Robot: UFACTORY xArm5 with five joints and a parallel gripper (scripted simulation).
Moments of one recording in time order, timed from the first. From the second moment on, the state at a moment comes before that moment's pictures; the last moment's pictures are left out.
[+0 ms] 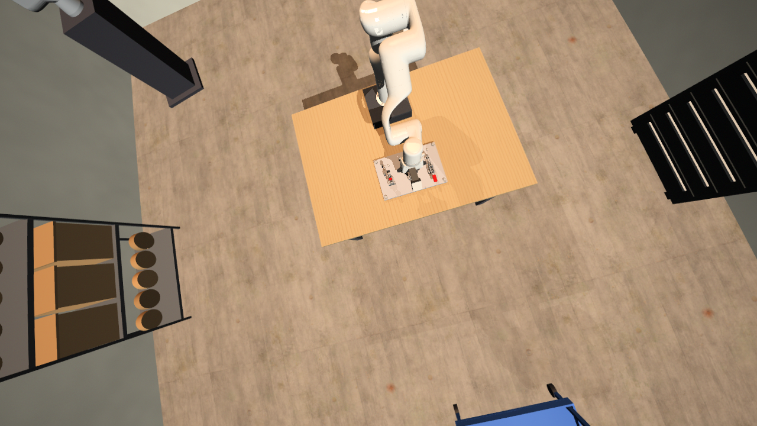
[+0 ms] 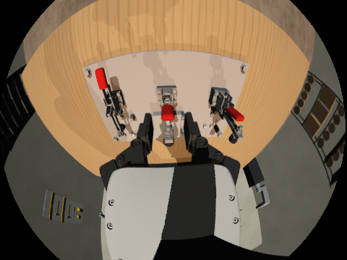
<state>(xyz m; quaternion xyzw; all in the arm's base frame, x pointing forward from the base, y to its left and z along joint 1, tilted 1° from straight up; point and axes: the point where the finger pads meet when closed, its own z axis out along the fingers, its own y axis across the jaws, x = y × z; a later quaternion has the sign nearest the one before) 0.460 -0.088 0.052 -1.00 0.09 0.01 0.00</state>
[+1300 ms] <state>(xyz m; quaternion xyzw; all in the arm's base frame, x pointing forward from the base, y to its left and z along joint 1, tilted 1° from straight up) 0.460 -0.088 0.017 -1.00 0.09 0.01 0.00</state>
